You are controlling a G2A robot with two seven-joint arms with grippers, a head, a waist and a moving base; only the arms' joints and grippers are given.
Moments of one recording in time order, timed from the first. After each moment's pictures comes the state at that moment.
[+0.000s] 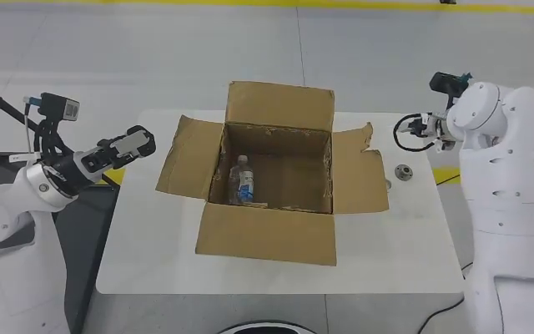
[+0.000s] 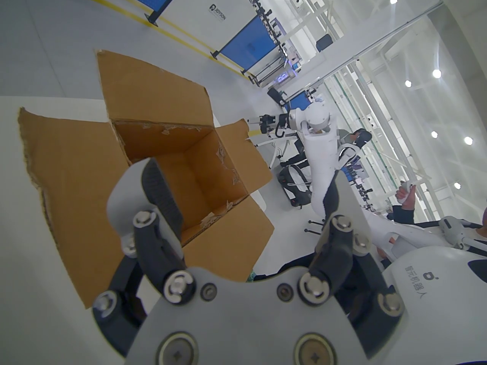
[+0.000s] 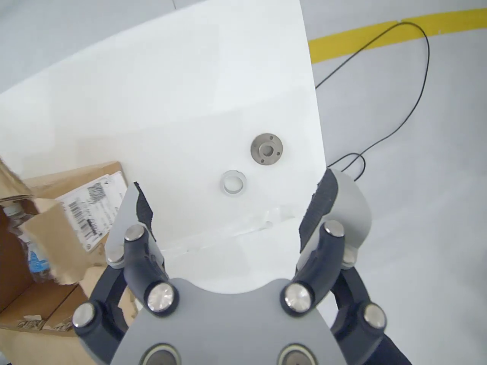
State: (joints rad) left arm 1.17 -1.20 -1.99 -1.91 -0.14 -0.11 -1.24; right arm -0.44 -1.17 1.35 -1.22 -1.20 0.28 1.54
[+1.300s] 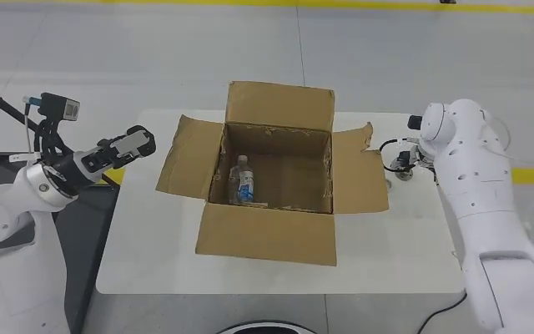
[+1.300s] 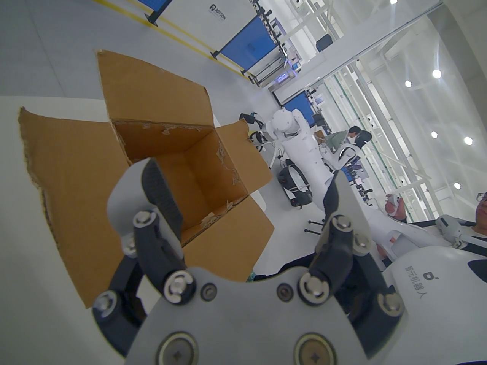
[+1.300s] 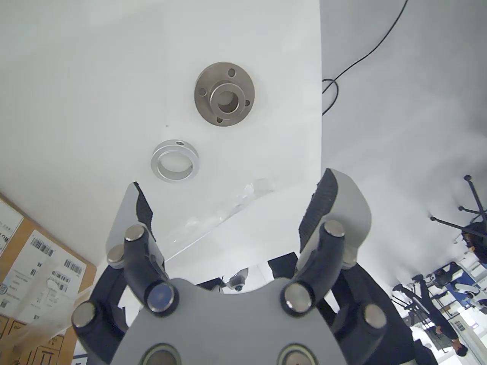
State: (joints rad) left arm 1.17 -1.20 -1.99 -1.91 -0.14 -0.11 -1.24; right arm -0.30 -1.19 1.07 -0.76 -1.16 0.28 1.54
